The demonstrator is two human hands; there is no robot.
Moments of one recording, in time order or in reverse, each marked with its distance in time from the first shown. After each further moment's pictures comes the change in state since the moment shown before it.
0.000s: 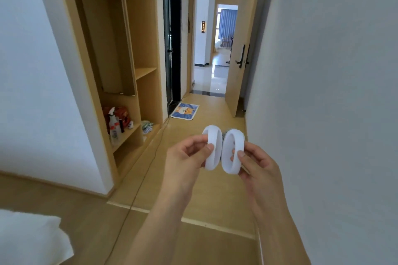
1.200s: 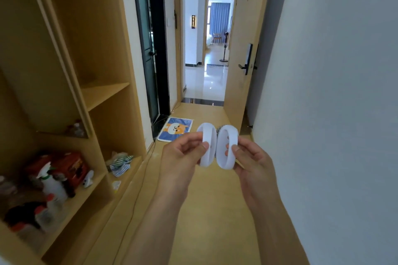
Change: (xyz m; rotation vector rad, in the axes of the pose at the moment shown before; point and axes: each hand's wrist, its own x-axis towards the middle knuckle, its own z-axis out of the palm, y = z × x) left_hand 0.677 -0.175 0.011 0.053 0.008 -0.004; right_hand 0.672 0.157 0.102 -0.042 -0.027 -0.080
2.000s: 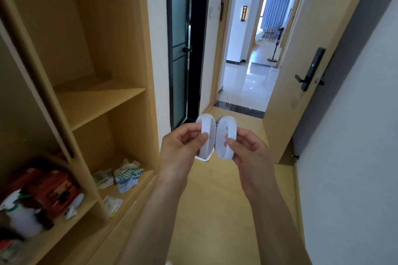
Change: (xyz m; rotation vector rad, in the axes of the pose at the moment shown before) left_hand 0.411 -0.093 0.021 0.120 0.265 0.067; right_hand 0.446 0.123 0.066 -0.031 -0.227 0.069
